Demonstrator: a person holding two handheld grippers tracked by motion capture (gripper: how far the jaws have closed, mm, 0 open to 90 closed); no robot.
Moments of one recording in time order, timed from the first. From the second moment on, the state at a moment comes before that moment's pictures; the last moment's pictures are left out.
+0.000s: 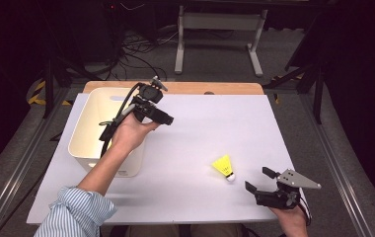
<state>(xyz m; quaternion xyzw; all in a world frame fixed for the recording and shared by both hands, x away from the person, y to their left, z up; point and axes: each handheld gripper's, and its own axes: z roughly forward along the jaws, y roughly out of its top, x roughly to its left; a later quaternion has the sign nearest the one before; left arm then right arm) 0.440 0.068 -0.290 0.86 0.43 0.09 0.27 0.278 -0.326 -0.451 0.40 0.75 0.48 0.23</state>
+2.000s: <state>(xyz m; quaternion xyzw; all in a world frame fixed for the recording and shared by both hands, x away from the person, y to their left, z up) 0.420 0.034 -0.329 0.87 0.40 0.07 0.28 0.285 -0.302 -0.440 0.43 0.78 0.41 0.20</state>
